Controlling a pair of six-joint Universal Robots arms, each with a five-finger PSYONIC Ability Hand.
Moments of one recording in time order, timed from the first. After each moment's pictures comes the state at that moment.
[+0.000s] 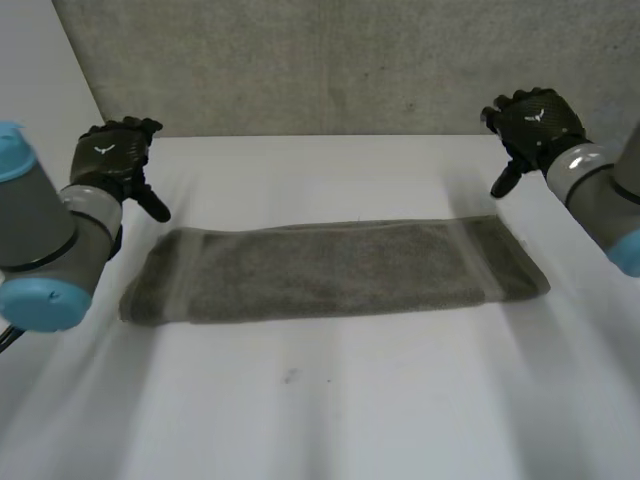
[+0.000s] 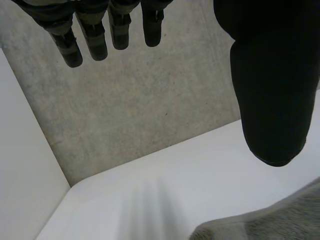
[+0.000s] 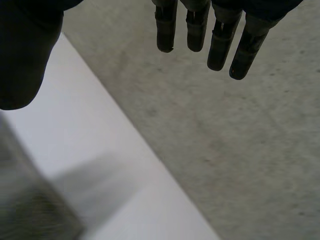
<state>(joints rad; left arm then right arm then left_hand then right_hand) 4.47 -1.99 -1.43 3.39 -1.61 3.20 1.76 -0.95 1.04 -0.02 1.31 2.60 0.17 0.17 0.17 0.17 0.03 0.26 0.26 0.26 0.27 0.08</state>
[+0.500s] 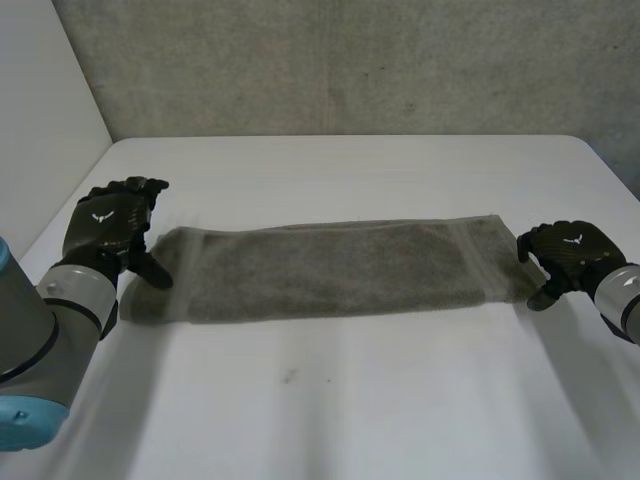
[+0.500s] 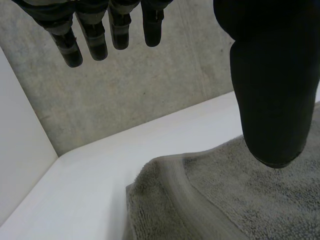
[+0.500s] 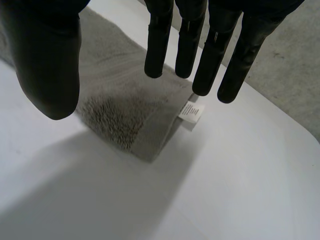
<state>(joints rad) 4.45 -1.74 -1.88 3.52 -1.60 3.20 1.54 -1.13 1.68 -0.15 1.17 2.62 0.17 0.17 0.17 0.17 0.03 0.55 0.54 0.55 0.54 0.38</state>
